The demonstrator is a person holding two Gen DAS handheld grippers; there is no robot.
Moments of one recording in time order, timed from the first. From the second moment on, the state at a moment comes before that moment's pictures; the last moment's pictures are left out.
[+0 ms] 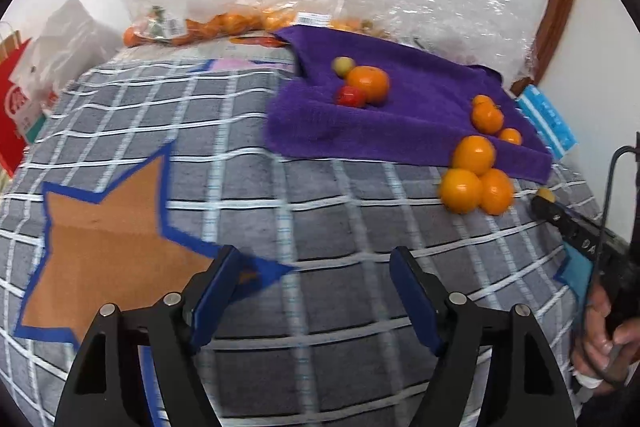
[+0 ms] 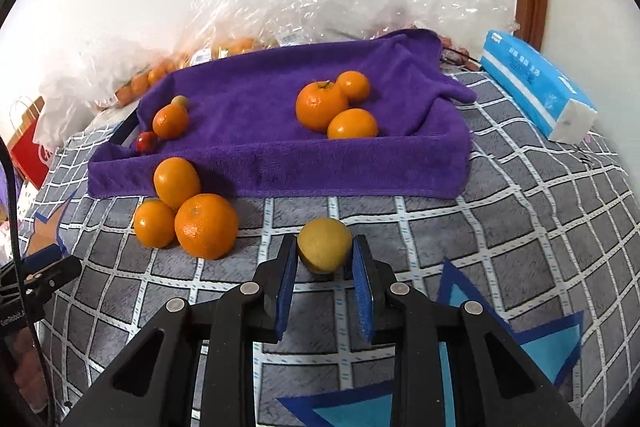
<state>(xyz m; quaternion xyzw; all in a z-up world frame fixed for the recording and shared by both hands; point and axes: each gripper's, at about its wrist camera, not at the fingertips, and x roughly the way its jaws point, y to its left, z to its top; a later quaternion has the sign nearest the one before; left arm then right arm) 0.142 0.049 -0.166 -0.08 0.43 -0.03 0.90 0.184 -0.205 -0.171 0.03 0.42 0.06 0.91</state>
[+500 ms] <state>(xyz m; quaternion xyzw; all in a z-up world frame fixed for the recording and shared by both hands) 0.185 -0.034 -0.165 -0.05 0.43 -0.09 0.90 0.171 -0.237 -0.167 0.05 0.40 0.06 0.91</state>
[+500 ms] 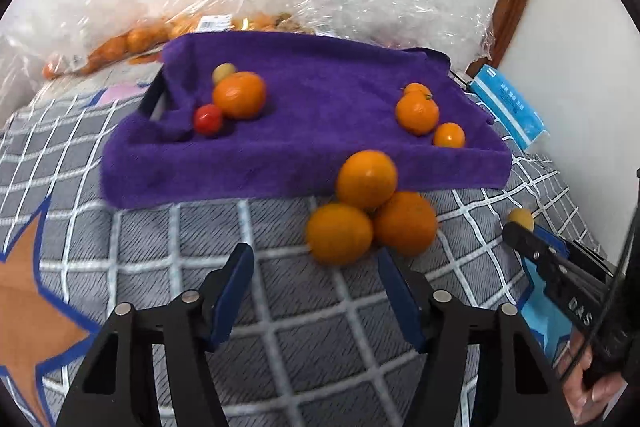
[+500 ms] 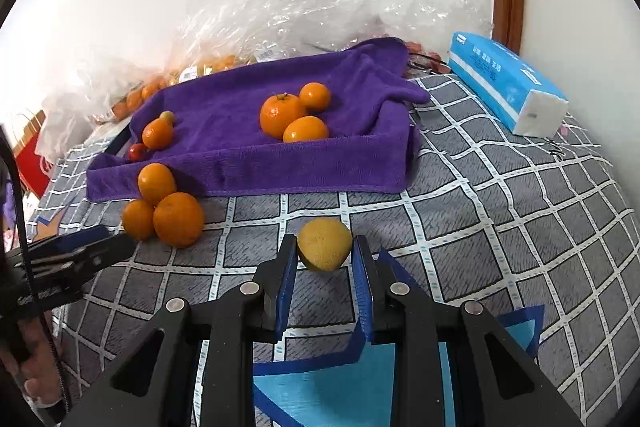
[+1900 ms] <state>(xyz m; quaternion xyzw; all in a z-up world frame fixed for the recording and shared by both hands) 0.169 -0.012 -0.148 -0.13 0.34 -0.12 0.92 0.166 -0.246 -0.163 0.08 0.39 0.07 0.92</state>
